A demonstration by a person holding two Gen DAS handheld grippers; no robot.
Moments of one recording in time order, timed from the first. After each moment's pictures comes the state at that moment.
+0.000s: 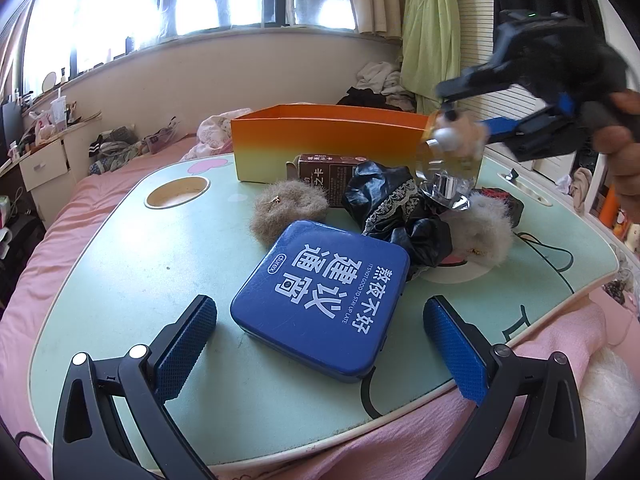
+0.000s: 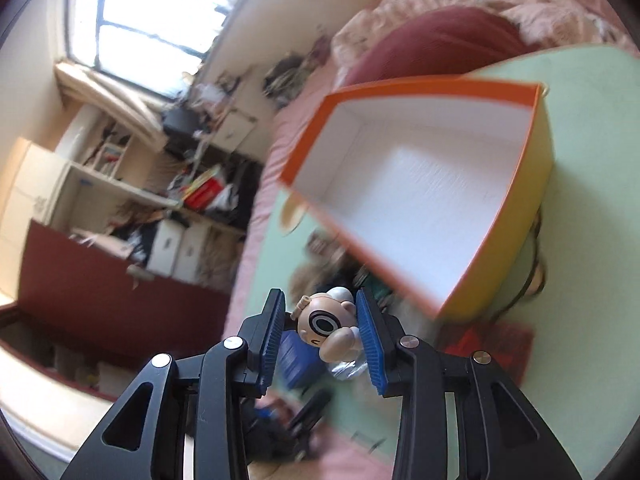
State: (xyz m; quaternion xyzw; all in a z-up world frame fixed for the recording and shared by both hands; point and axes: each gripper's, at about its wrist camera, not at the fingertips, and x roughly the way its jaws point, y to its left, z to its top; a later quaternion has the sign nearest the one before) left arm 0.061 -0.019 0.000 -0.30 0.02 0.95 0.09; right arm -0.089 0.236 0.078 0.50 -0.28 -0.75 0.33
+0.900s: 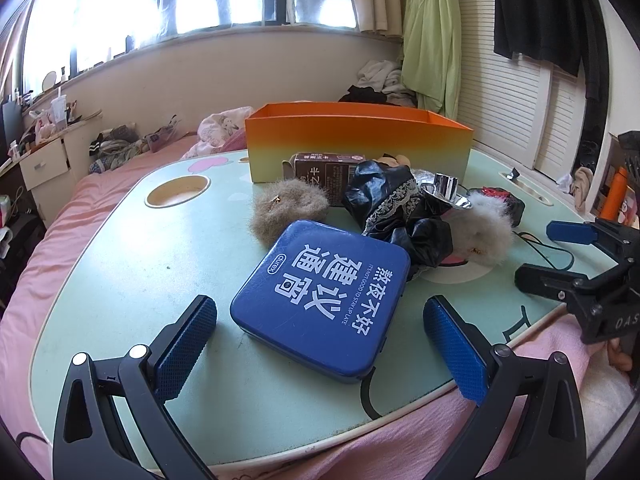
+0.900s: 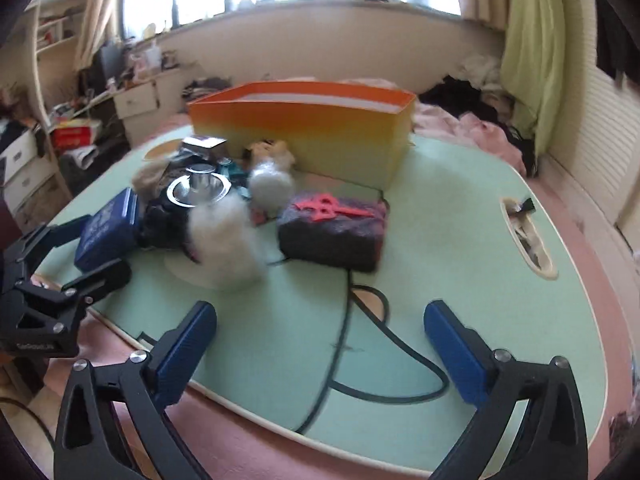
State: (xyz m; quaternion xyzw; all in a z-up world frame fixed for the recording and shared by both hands) left arm 0.063 -0.019 -0.002 -0.30 0.02 0.95 0.09; right arm 0.048 0.213 0.006 0.36 0.05 -0.93 0.12
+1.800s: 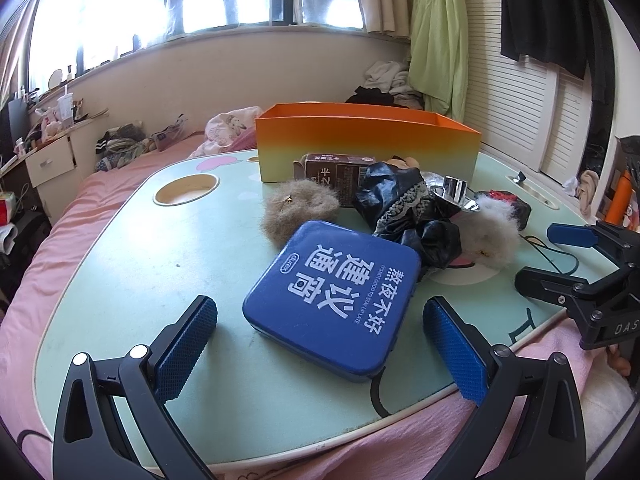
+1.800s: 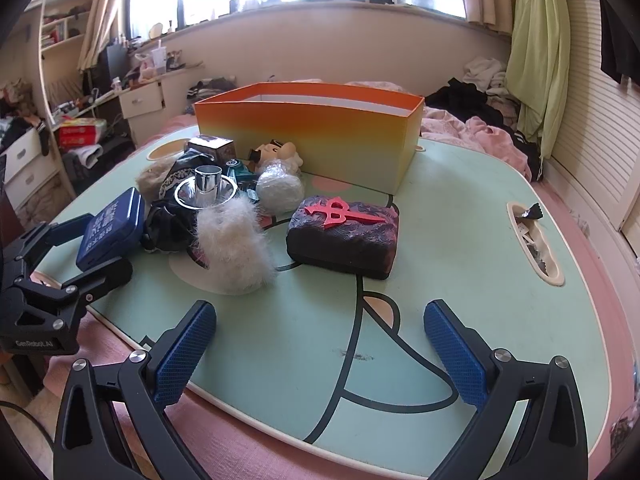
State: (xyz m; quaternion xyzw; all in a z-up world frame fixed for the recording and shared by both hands) left arm 0.061 -0.021 -0.001 -0.30 0.02 0.95 0.08; right arm 0.047 0.206 0.011 0.35 0.05 -0.93 0.12
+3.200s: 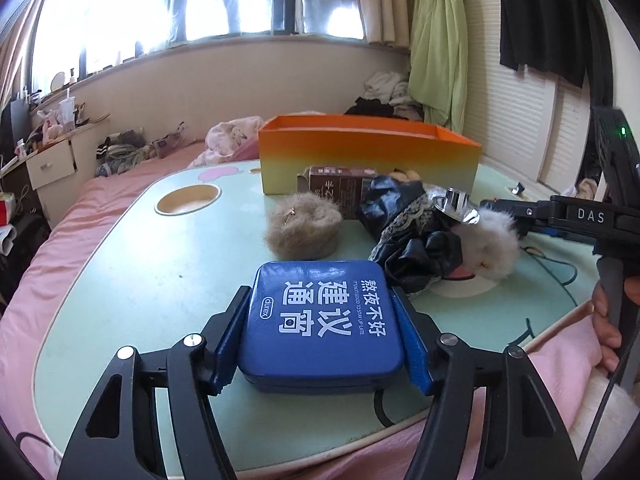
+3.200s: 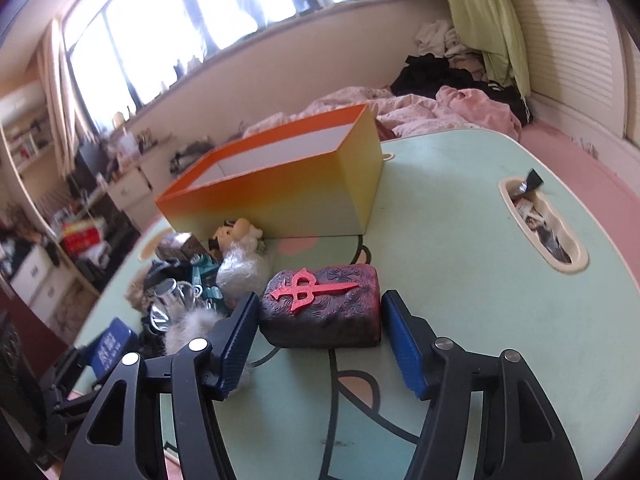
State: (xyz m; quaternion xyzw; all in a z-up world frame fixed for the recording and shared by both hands) left arm 0.066 -0.026 0.002 -0.28 0.01 0.96 0.08; right arm 0.003 0.250 0.018 0.32 -0.15 -0.93 0.12
